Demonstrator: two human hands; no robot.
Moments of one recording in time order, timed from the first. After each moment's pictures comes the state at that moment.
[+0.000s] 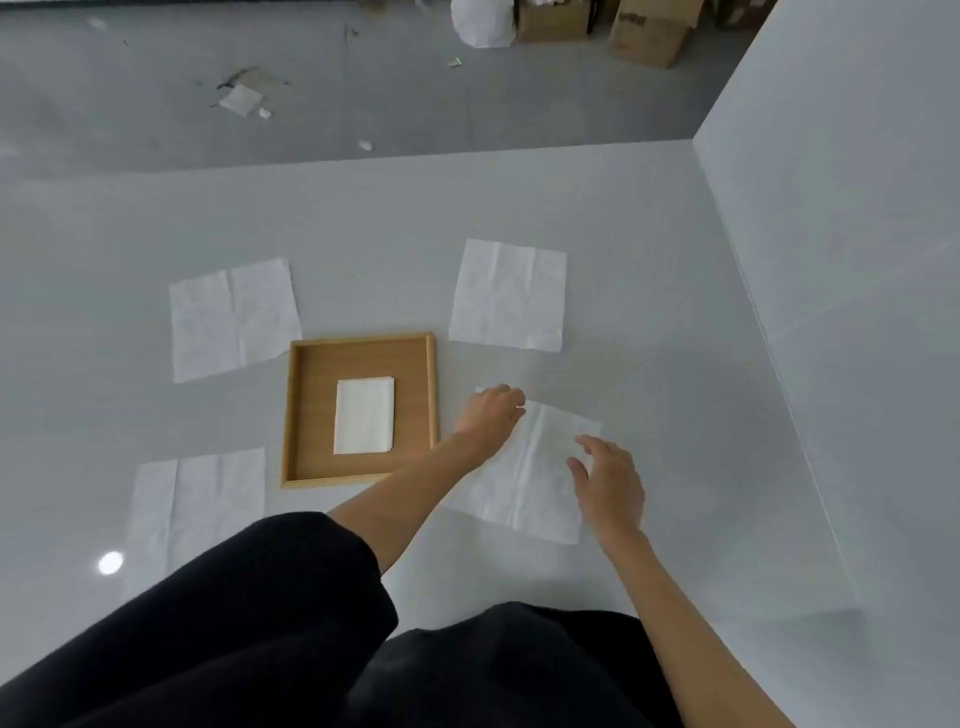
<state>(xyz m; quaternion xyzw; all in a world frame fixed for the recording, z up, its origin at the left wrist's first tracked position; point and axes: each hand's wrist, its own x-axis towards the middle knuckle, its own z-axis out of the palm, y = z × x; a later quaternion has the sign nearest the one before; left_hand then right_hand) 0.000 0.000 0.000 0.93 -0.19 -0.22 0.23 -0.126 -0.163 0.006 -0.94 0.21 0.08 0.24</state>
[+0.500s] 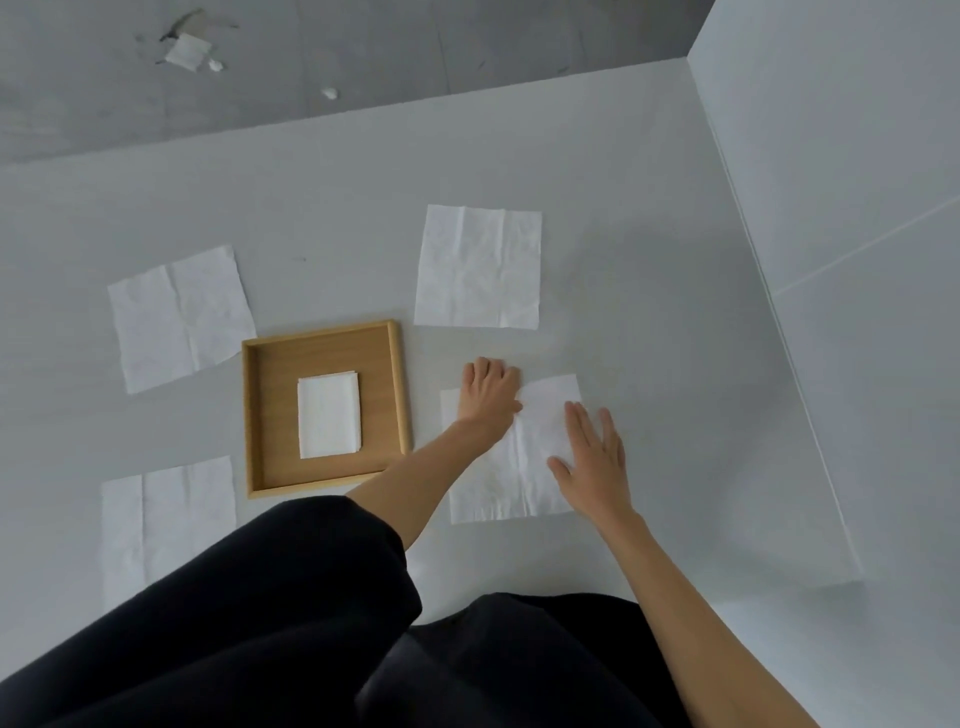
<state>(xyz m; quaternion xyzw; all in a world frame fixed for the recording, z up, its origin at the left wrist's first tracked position) 0.008 -0.050 -0.047 0.95 -0.20 -0.20 0.08 -0.123 -0.198 -0.042 -0.95 0.12 0.21 0.19</state>
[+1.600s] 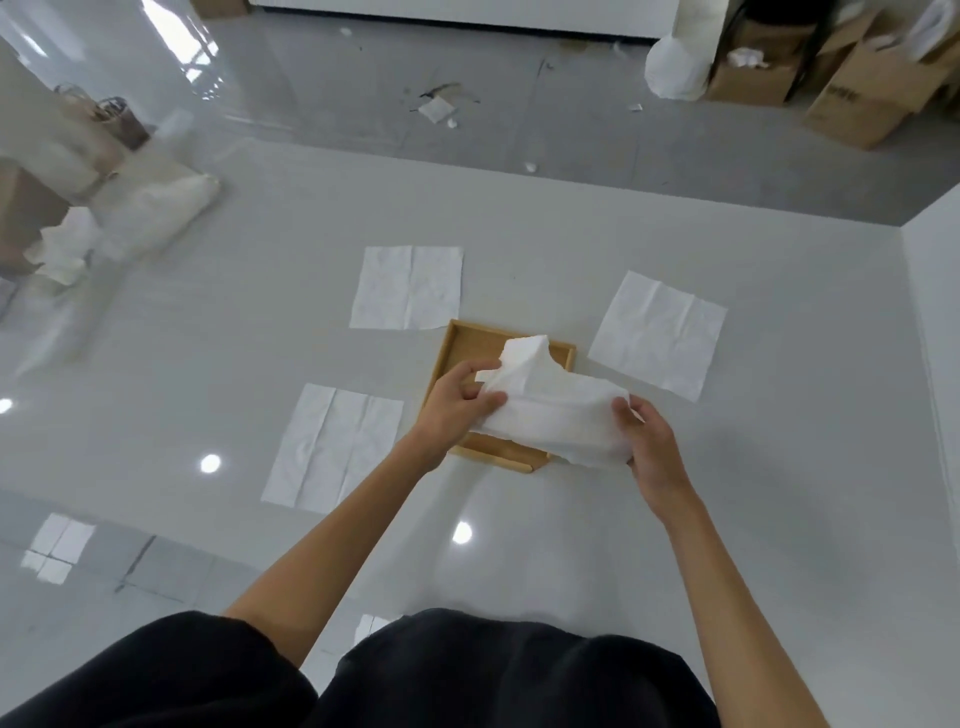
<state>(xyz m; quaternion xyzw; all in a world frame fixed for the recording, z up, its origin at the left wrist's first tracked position) -0.066 0.196 0.133 0.71 0.19 -0.15 0.66 -0.051 -0.060 0.087 -0.67 0.16 0.18 0.70</state>
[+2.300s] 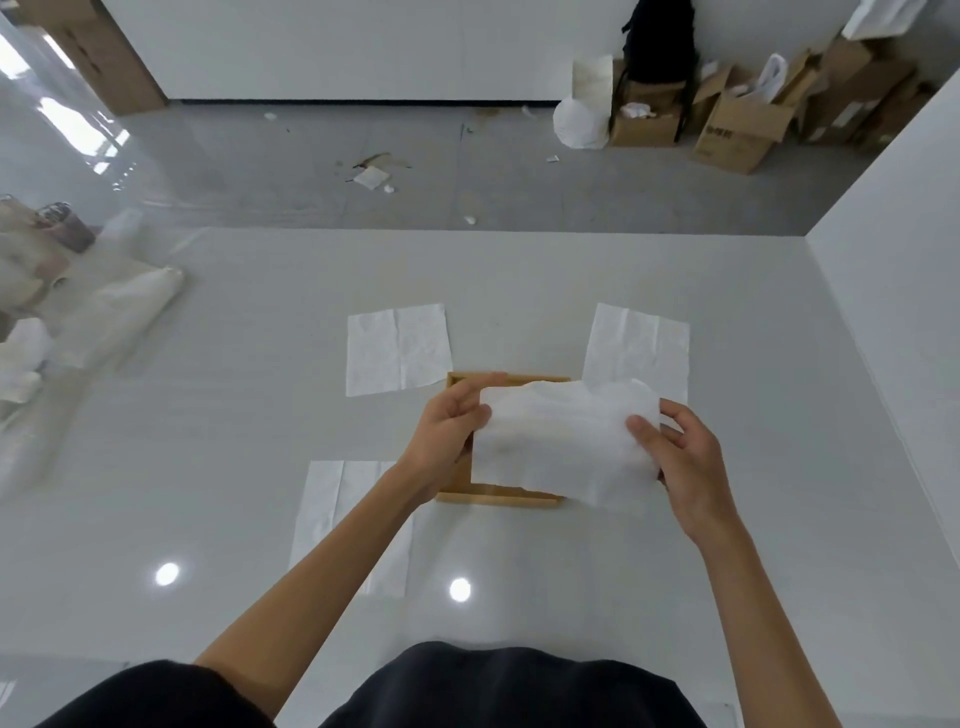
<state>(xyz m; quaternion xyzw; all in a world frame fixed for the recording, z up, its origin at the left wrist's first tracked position) -0.056 0.259 0.181 0.65 0.06 -0.19 0.73 -0.090 -0.008 0.187 -0.71 0.20 0.03 0.68</state>
